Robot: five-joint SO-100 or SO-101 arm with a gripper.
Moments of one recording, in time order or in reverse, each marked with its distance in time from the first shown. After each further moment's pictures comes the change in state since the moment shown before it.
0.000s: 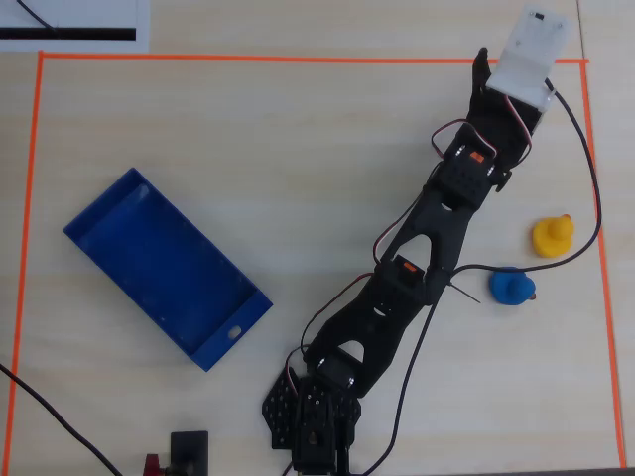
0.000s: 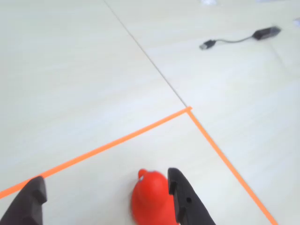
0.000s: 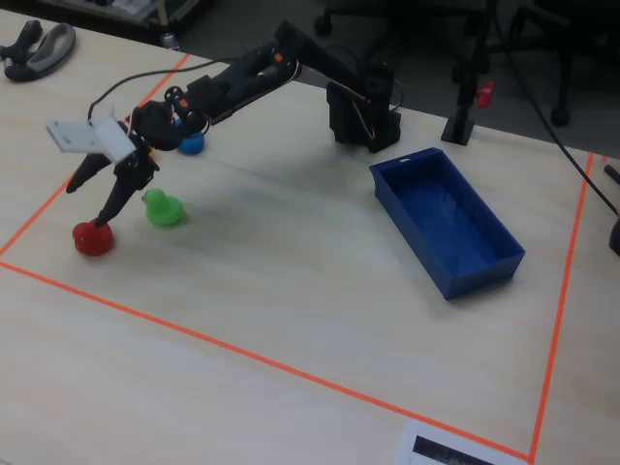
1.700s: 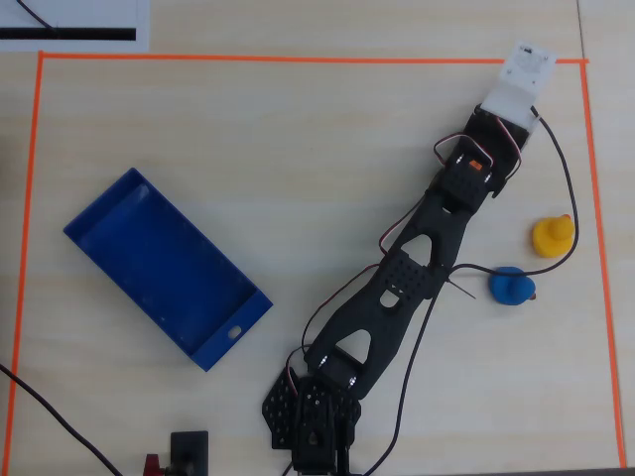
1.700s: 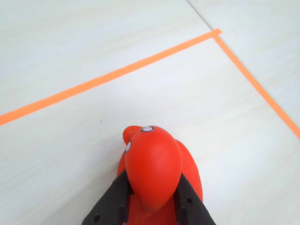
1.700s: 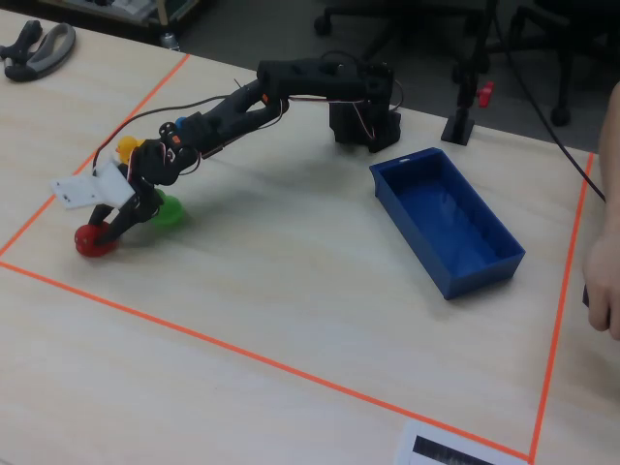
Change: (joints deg) arm 1.1 -23.1 -21.1 12.6 1.2
